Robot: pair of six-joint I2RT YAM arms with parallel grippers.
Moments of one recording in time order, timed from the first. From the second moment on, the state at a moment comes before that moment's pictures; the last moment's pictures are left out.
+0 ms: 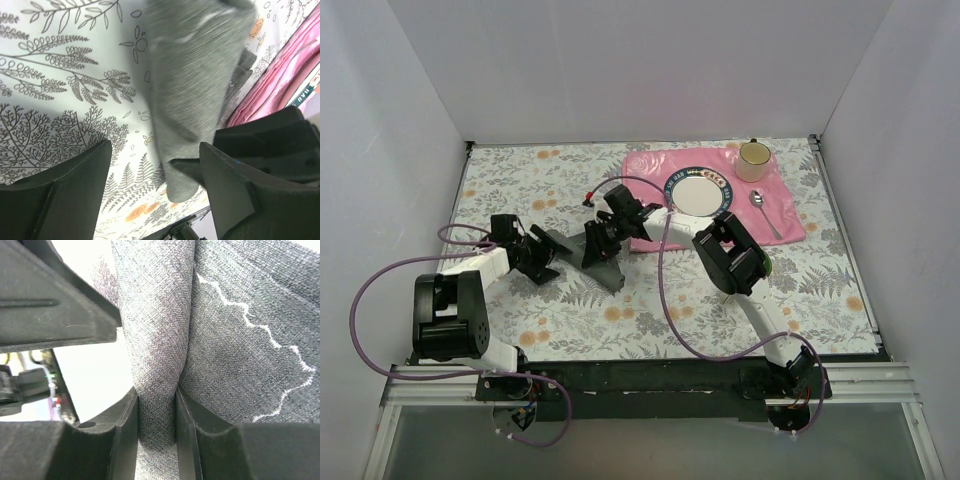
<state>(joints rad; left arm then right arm) 0.07 1.49 0.69 -0.22 0.40 -0.91 0.83 2.36 1.77 -0.23 -0.70 0.41</state>
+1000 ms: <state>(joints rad) -0.02 1.54 0.72 -0.21 0.30 -0.92 0.86 2.34 1.81 -0.33 -0.63 0.34</state>
